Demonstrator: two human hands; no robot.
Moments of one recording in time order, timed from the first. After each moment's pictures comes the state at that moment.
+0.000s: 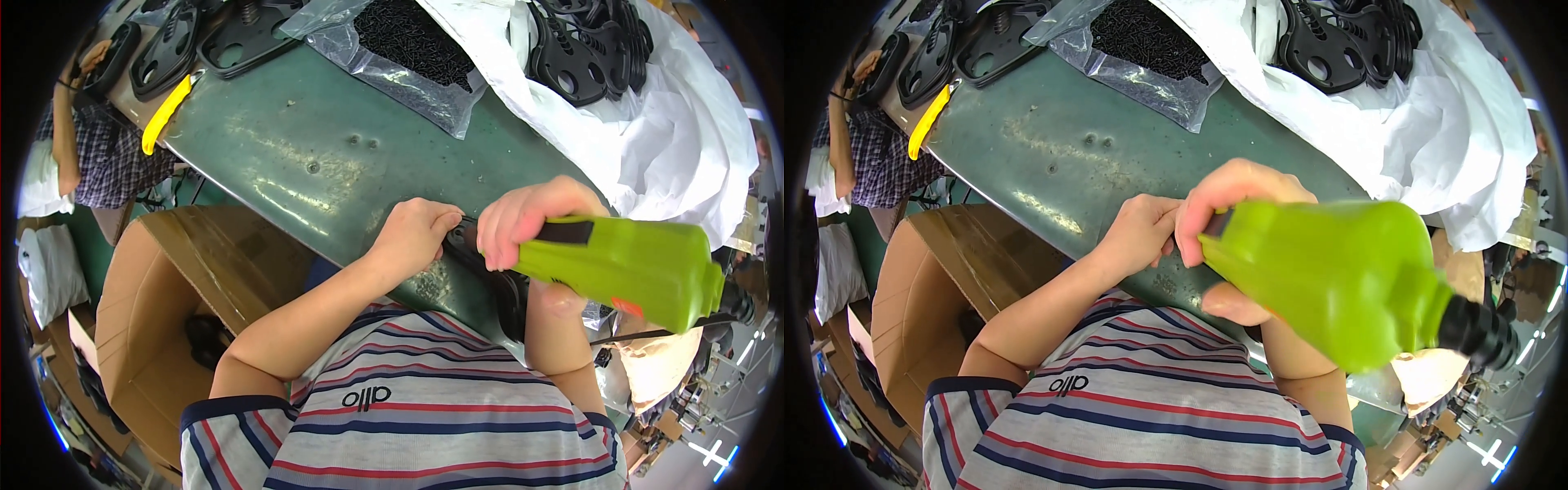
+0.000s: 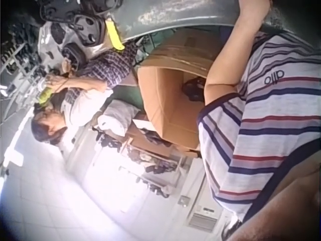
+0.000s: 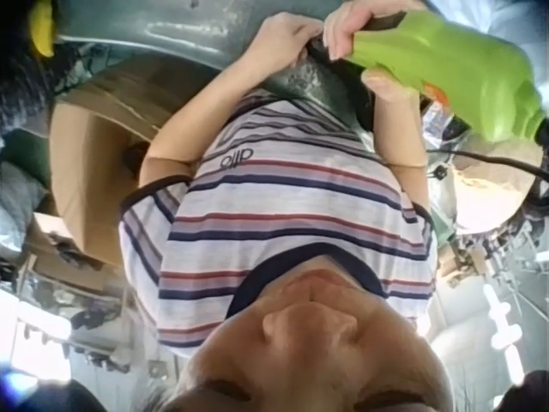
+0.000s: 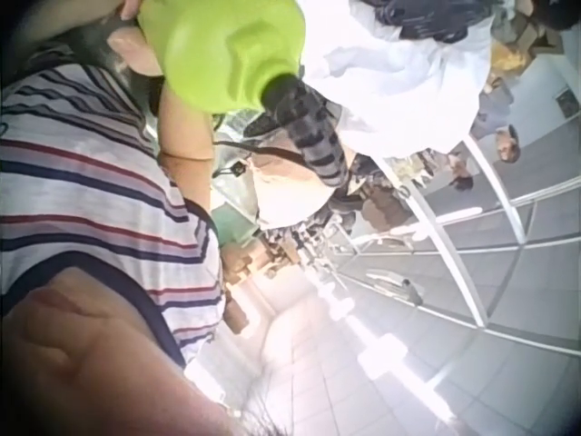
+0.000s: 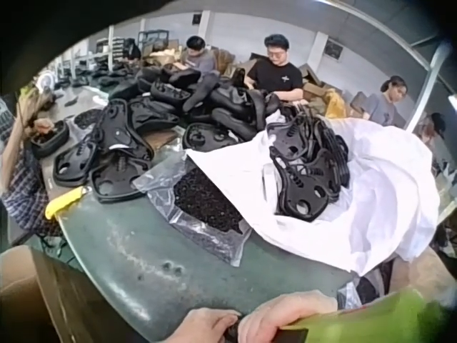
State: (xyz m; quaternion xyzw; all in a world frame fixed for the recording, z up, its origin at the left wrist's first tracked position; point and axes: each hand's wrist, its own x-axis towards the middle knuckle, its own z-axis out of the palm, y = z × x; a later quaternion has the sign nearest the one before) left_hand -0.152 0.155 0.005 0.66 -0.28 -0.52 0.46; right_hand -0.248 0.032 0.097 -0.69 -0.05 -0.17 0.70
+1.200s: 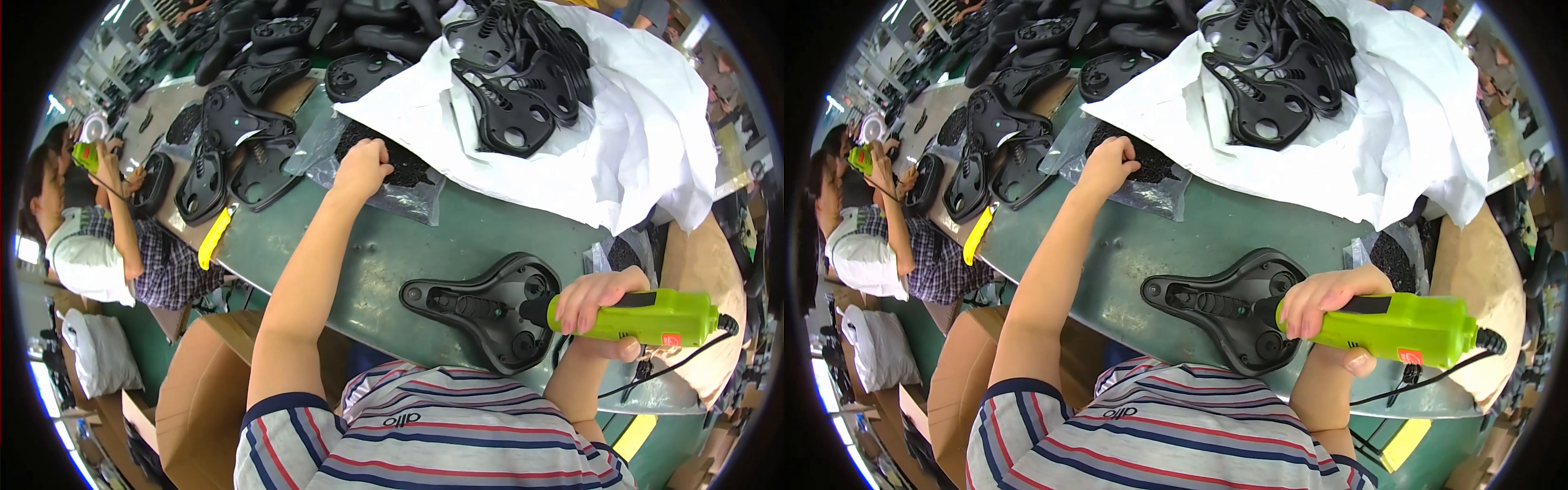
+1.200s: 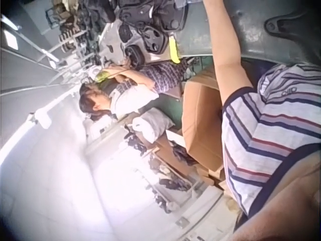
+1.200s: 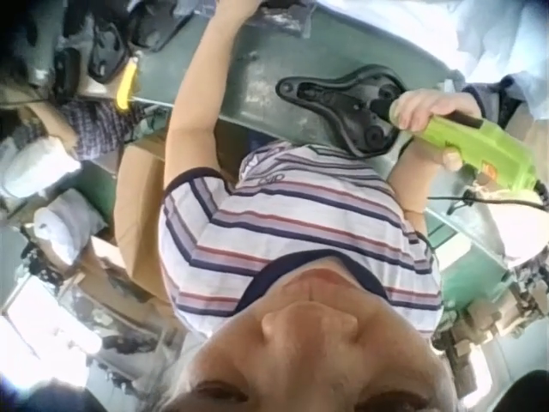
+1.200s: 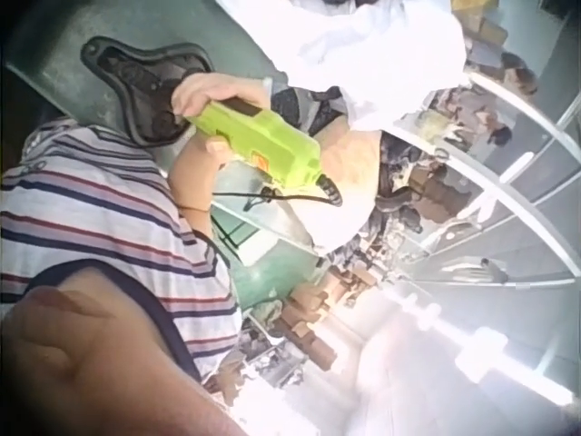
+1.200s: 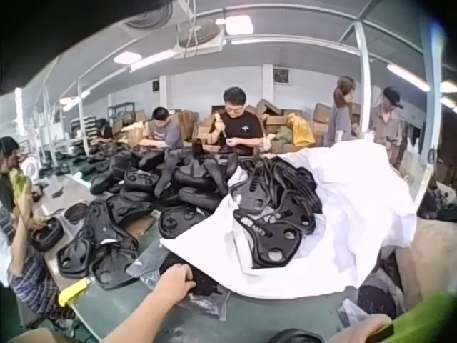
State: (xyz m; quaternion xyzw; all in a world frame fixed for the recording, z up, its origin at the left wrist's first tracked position) left_hand 0.012 0.028 0.012 0.80 -0.52 -0.07 0.30; right_hand -0.348 0.009 0.123 -0.57 -0.16 -0.39 0.71
